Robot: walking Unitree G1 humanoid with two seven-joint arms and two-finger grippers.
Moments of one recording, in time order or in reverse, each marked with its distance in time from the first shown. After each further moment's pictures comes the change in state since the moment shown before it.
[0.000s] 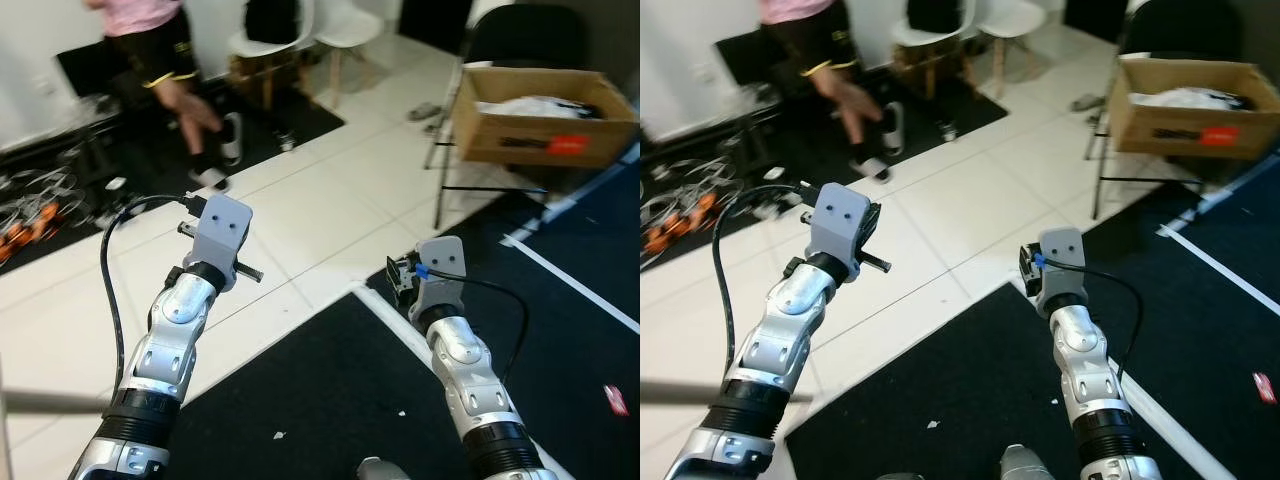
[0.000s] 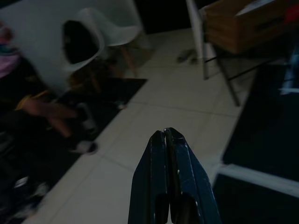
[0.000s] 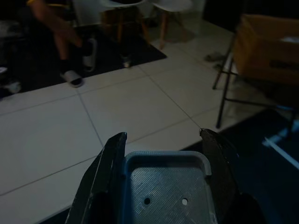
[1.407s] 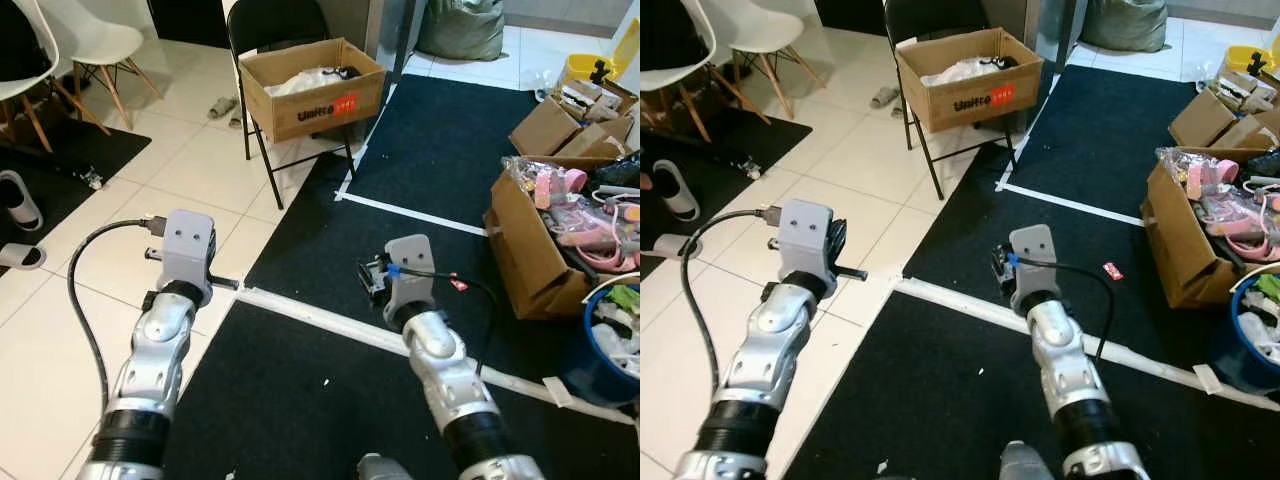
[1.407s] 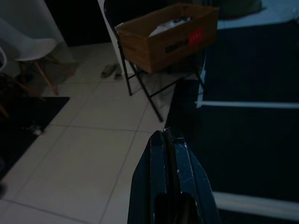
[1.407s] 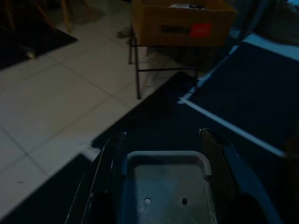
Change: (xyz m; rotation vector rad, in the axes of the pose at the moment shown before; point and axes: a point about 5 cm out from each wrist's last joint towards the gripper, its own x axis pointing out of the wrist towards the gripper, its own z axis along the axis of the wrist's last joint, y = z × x) left arm -0.012 0.002 -0.019 -0.129 0.060 0.144; right arm 0.006 0.000 -0.003 -0.028 0.033 0.046
